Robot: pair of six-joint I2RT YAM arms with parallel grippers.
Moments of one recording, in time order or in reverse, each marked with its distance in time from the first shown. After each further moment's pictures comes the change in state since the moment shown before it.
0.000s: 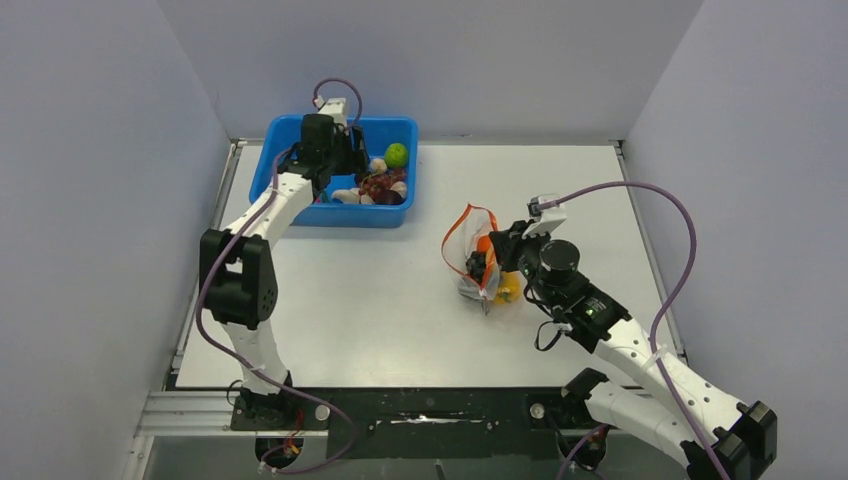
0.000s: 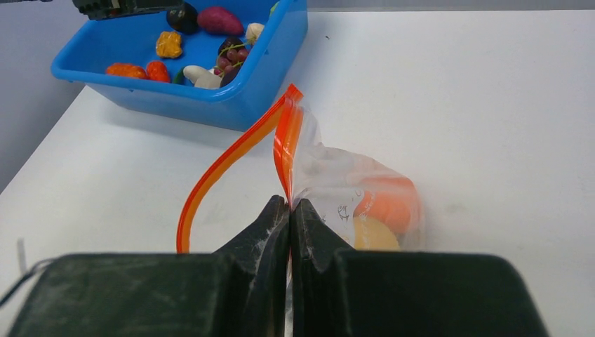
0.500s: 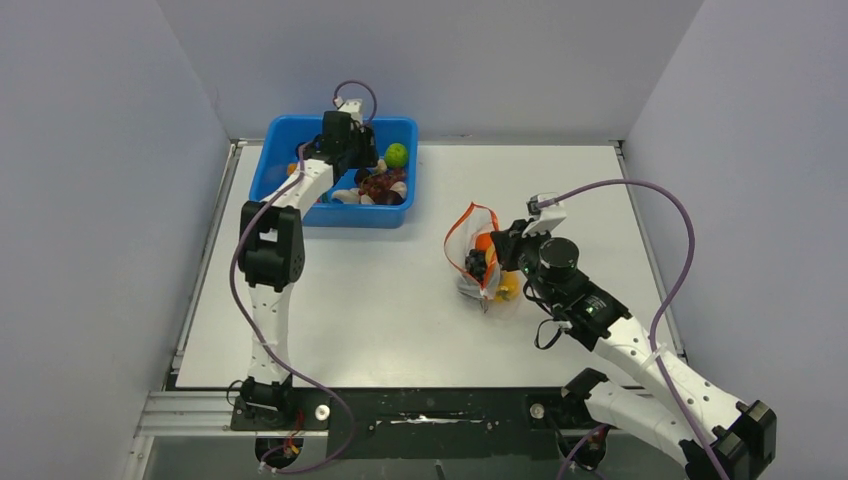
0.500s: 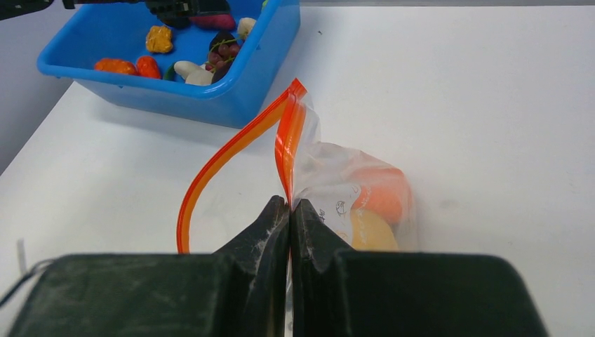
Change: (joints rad) left arm 0.015 0.392 0.331 0.001 0.030 0.015; right arm -0.011 0.007 0.008 -0.019 0.000 -0.013
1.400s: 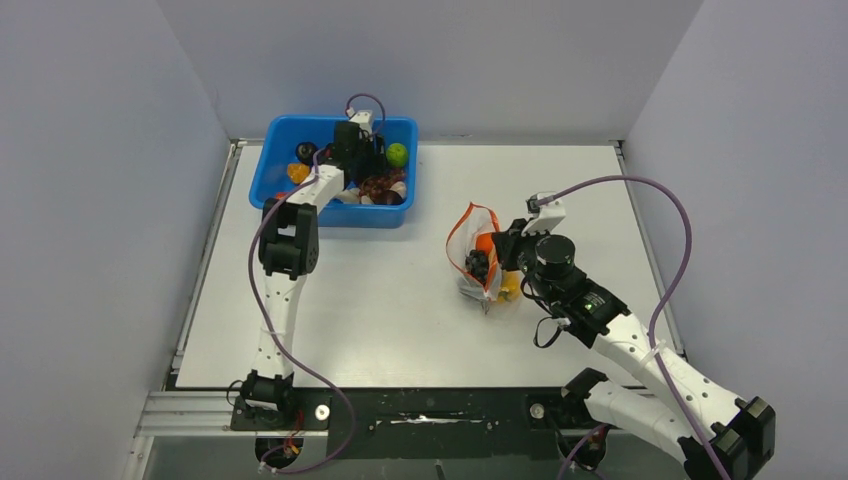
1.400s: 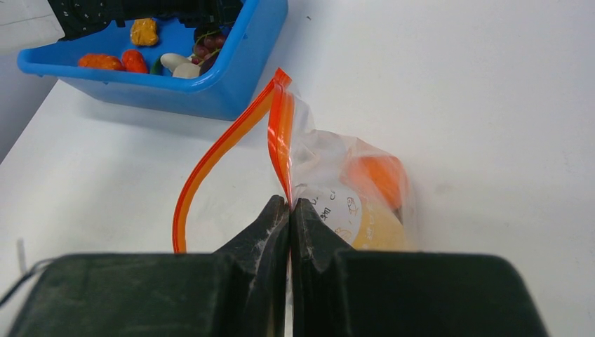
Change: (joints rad) left arm 0.003 0.284 0.217 0.053 0.059 0.027; right arm 0.000 0.024 0.031 -0.063 0.025 0.032
